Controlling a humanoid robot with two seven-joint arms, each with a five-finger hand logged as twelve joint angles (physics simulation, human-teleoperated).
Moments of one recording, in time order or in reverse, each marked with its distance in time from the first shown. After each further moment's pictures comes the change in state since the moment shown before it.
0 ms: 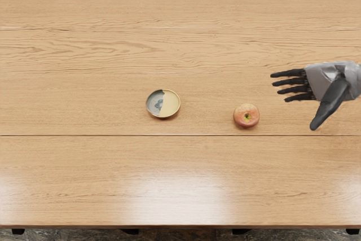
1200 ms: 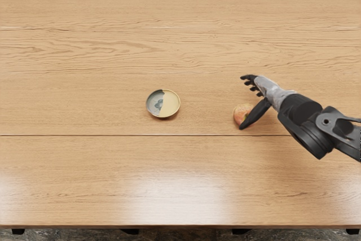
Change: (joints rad) left arm 0.022 0.000 0.000 0.000 0.000 0.000 0.000; right arm -0.300 0.488 0.110 0.161 -0.868 -0.976 -0.111
